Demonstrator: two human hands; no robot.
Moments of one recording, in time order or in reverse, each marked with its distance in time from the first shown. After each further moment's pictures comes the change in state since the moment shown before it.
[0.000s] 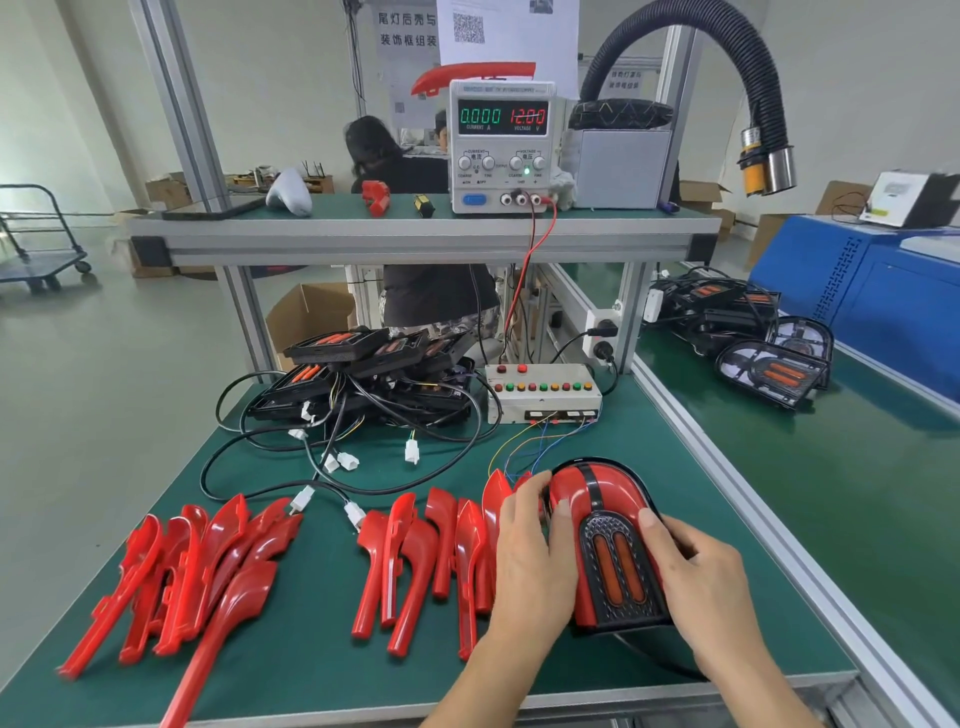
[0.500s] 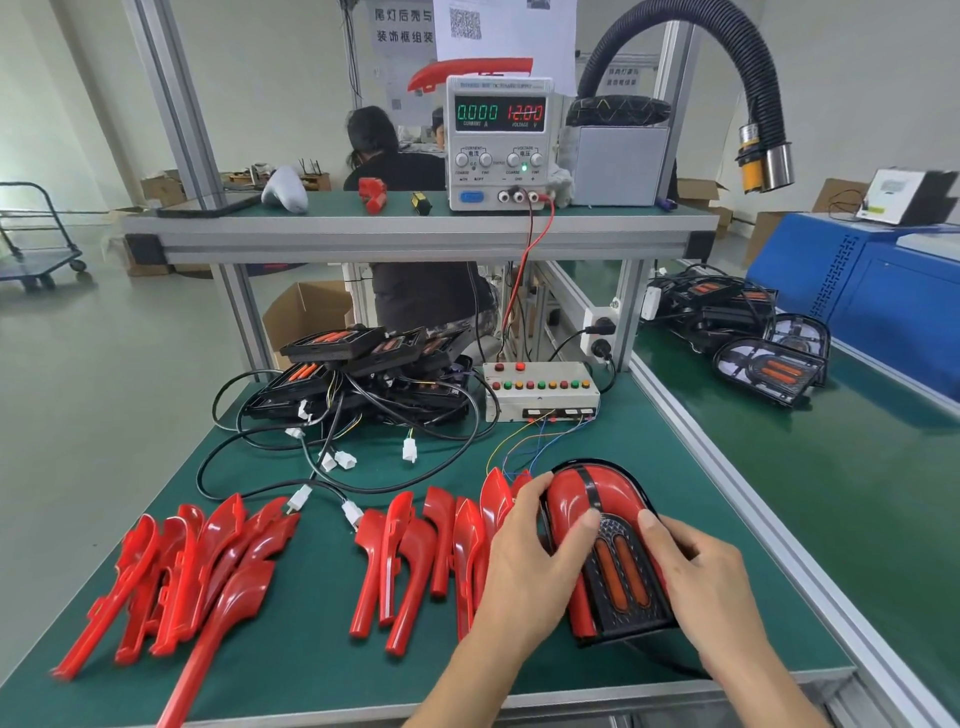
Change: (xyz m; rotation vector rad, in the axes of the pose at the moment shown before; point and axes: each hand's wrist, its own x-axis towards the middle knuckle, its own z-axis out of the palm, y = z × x) left_hand -0.003 0.001 -0.015 -0.053 -0.146 -0.044; right_hand -0.001 0.002 -0.005 0.079 -0.063 0.006
